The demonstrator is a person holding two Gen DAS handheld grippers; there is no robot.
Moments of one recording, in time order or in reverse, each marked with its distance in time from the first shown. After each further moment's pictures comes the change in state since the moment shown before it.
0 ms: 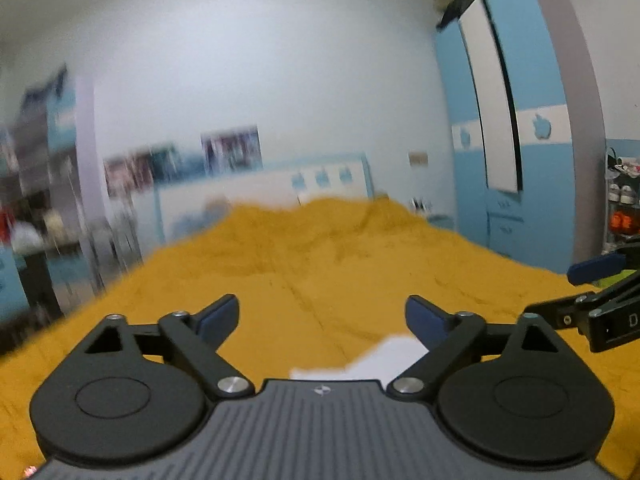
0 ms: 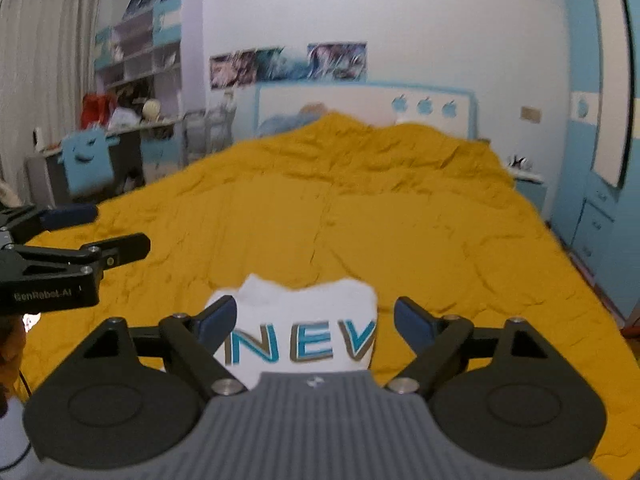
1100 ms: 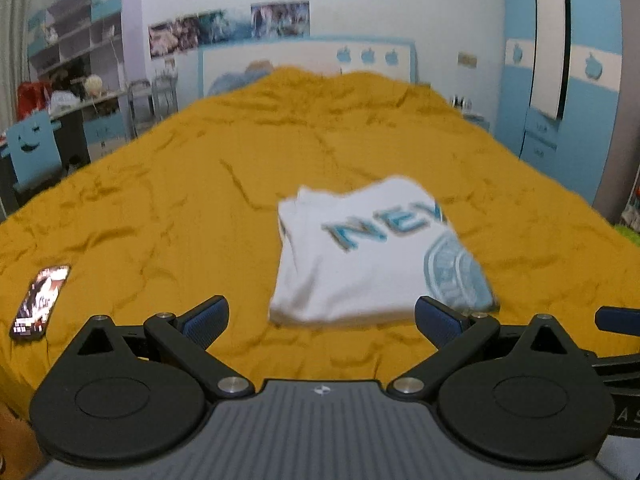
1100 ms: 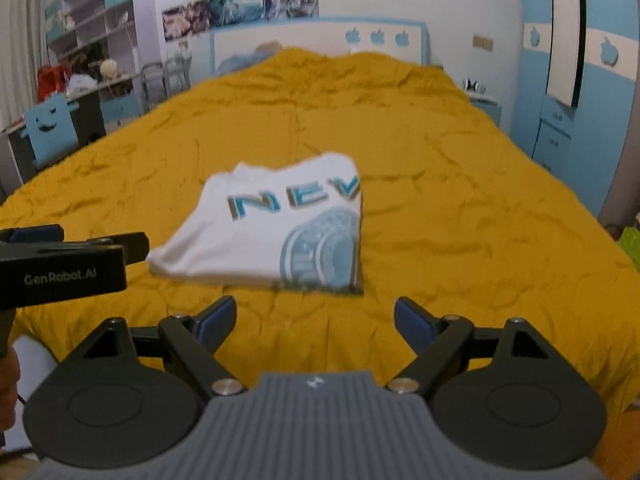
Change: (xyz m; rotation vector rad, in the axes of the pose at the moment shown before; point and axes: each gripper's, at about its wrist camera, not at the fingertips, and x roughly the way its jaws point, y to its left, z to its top) left arm -0.055 -0.030 -0.084 -0.180 0.443 0.083; right arm -0.062 0.046 -0.133 0.101 0.235 -0.106
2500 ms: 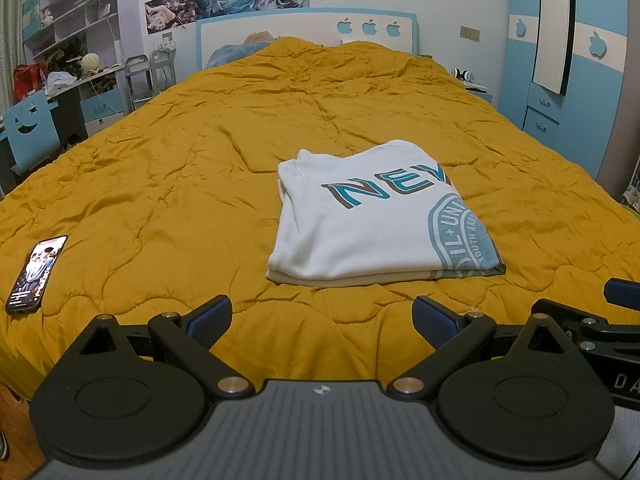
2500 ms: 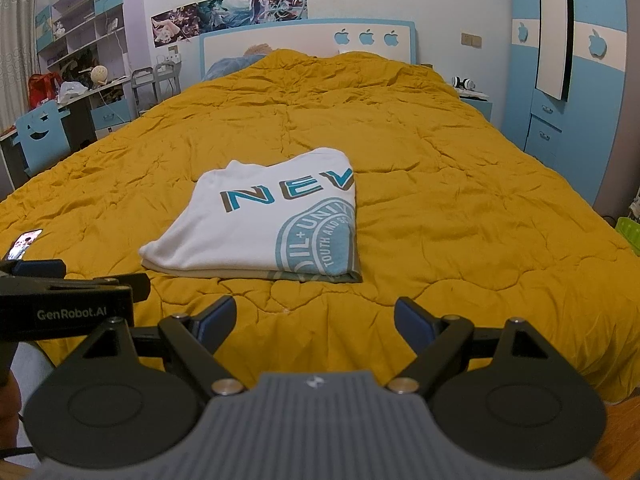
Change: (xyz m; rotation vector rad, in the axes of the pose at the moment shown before) left arm 0.000 -0.007 -0.015 -0.006 0.069 0.008; right arm 0.006 -0.001 -0.008 0.014 -0.040 -0.024
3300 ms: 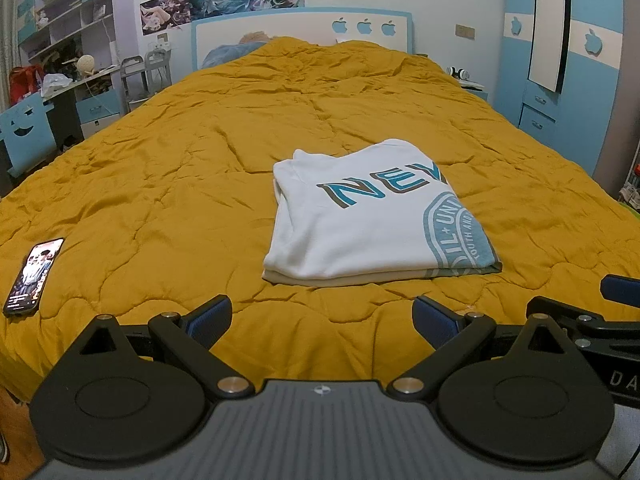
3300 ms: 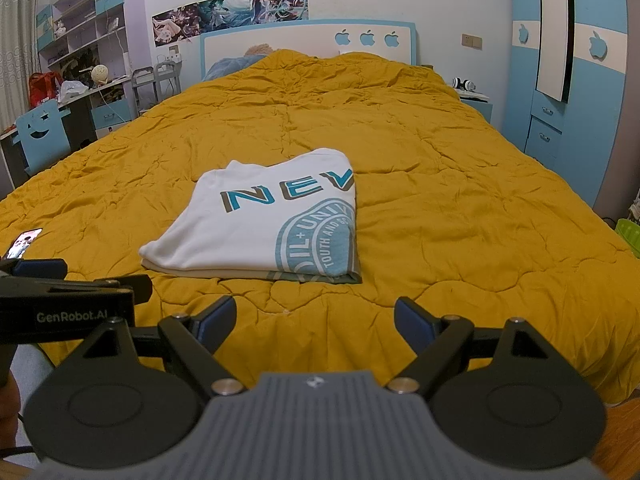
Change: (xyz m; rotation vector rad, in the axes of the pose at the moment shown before) left arm 0.001 0.002 -0.001 0.010 0.003 -0.011; right arm -0.001 0.002 -0.001 -0.001 -0.001 -0.002
